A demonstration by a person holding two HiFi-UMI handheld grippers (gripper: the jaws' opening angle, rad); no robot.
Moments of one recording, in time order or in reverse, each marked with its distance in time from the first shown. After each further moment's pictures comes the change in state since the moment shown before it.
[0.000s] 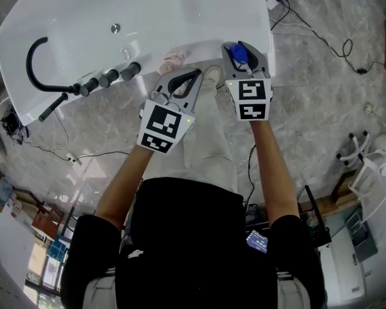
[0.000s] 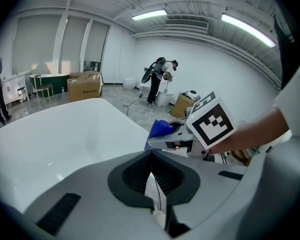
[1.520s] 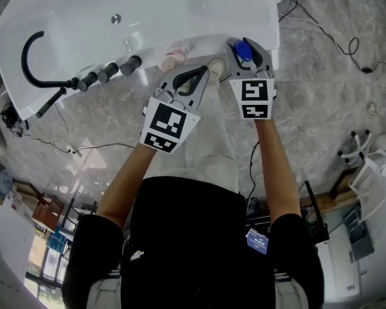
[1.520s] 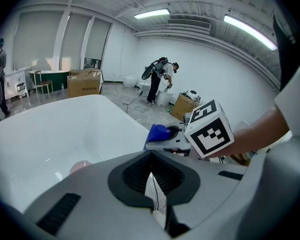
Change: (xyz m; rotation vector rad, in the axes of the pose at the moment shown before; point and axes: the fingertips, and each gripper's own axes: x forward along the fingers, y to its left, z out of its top) left arm 0.011 0.001 -0.011 -0.024 0.005 -0.016; right arm 0.016 0.003 -0.021 -0.065 -0.006 0.003
